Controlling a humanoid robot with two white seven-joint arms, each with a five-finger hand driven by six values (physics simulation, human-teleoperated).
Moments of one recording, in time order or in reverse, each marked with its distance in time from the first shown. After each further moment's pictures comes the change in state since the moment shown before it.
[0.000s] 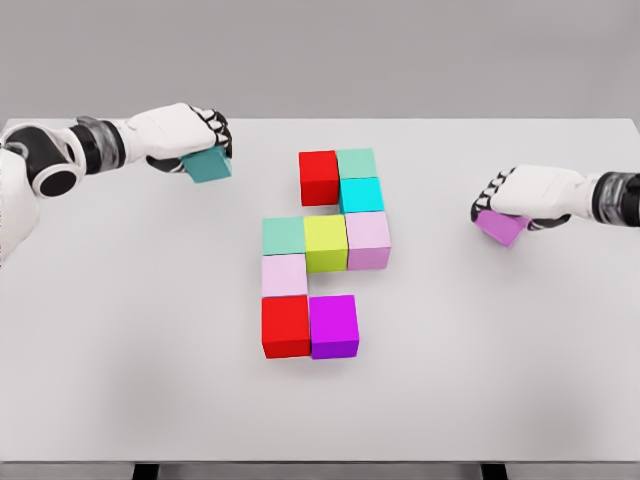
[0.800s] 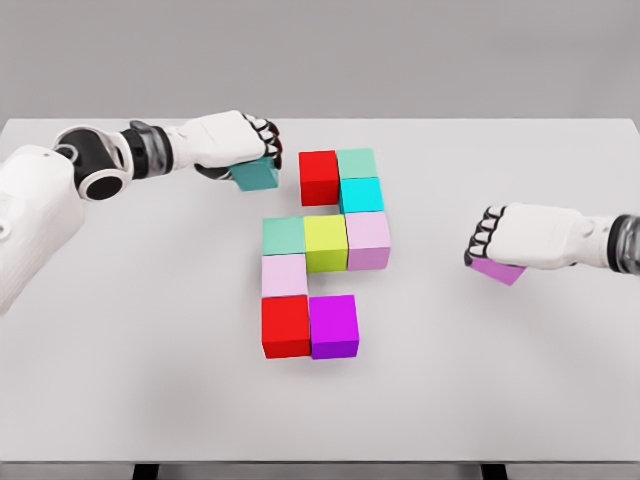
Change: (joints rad) left arm -0.003 -0.070 -0.049 -0.071 0.015 0.000 -0.006; right arm 0.193 -0.166 -0.077 -0.375 -0.040 0.000 0.000
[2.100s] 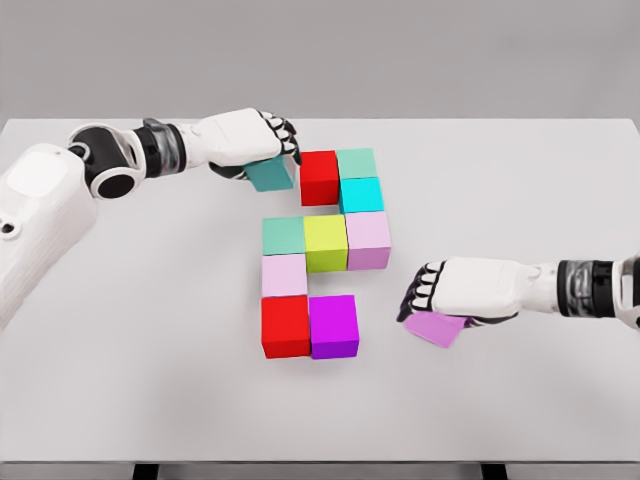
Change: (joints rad) left arm -0.003 -0.025 -0.002 -0.017 0.033 0.000 -0.006; right arm 0.057 0.076 0.100 -0.013 -0.239 0.001 -0.001
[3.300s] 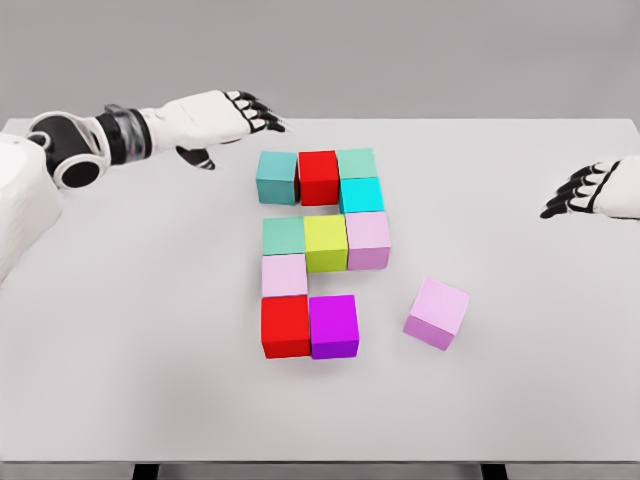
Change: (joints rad) left arm -0.014 0.073 0.034 0.022 0.031 0.000 0.008; right arm -0.601 -0.433 0.479 0.120 -0.224 0.000 0.001
